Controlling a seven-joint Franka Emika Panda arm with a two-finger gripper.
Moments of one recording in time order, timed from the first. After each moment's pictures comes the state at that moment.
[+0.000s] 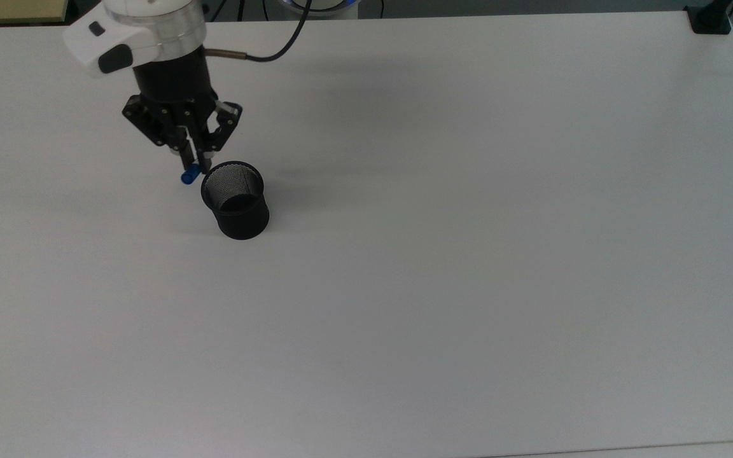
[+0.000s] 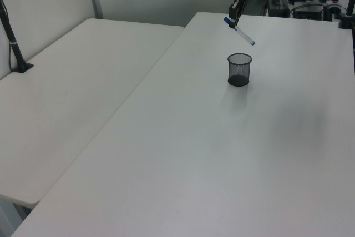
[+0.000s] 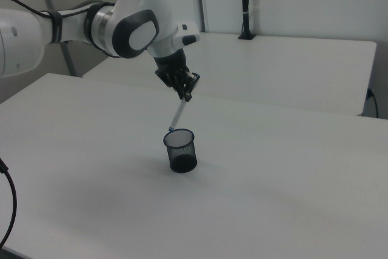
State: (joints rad) arm 0.19 0.23 -0.37 -1.64 0.13 2.13 -0.13
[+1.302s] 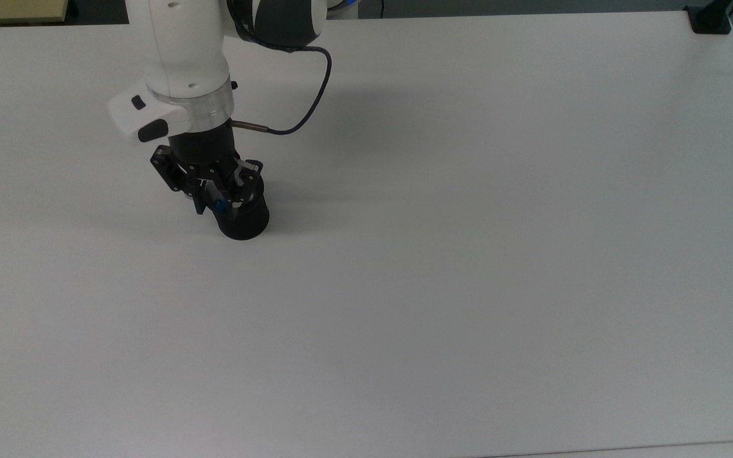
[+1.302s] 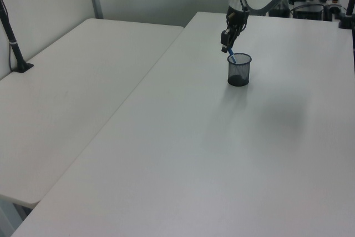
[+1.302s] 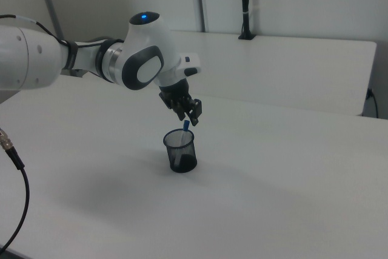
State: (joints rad) arm 0.20 0.33 -0.36 -1.74 0.13 2.31 -0.04
